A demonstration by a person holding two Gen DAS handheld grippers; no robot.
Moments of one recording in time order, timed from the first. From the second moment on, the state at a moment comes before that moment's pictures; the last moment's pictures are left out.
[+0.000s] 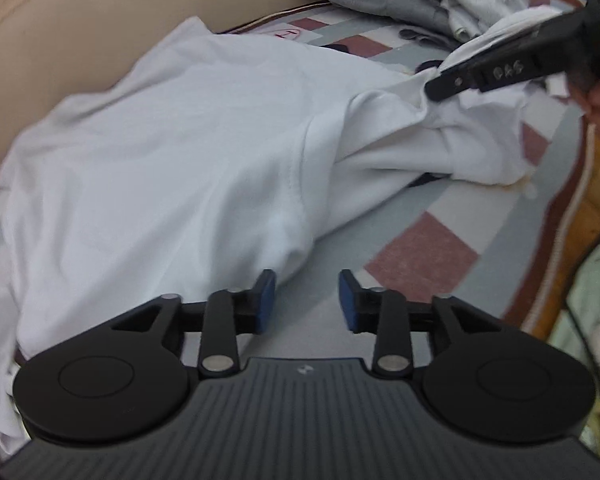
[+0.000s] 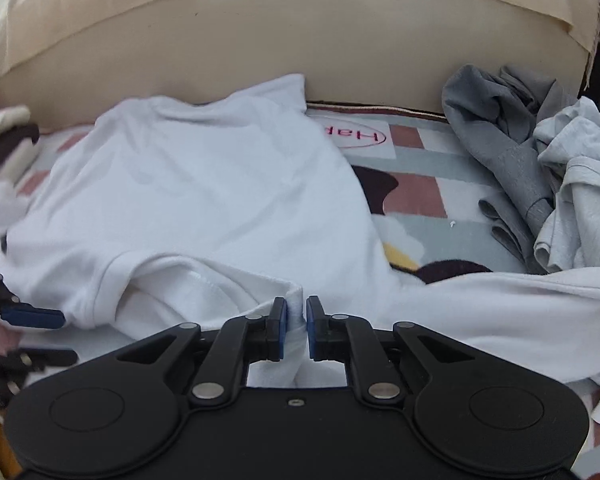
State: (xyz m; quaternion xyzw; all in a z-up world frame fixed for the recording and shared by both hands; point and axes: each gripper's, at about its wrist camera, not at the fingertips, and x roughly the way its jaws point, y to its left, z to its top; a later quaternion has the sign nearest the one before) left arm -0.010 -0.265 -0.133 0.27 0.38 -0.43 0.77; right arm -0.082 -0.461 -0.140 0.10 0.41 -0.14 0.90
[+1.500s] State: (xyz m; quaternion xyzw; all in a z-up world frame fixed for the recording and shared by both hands) left arm -0.009 -0.131 -0.033 0.13 0.45 -0.55 0.69; right arm -0.135 -0.434 -0.090 0.38 0.34 0.16 0.85
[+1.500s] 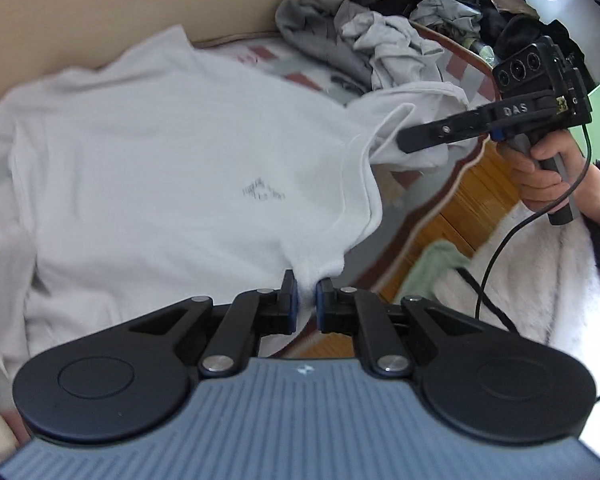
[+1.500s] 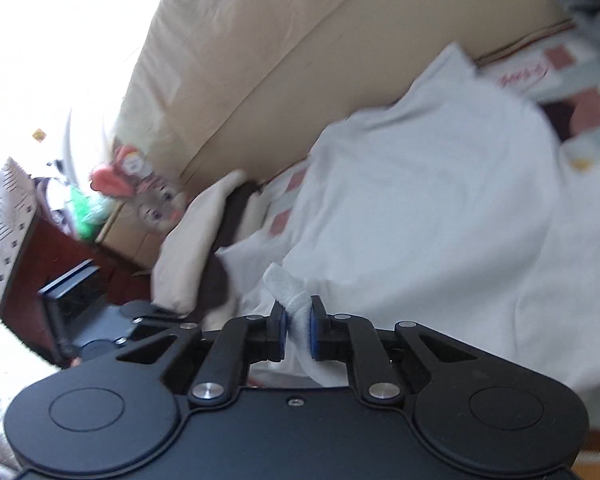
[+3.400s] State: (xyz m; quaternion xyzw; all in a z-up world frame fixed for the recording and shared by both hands) left arm 0.335 -0.175 -0.110 0.02 0.48 -0.24 0.85; right arm 0.211 -0.566 -0.158 0.27 0.47 -0.13 0.83
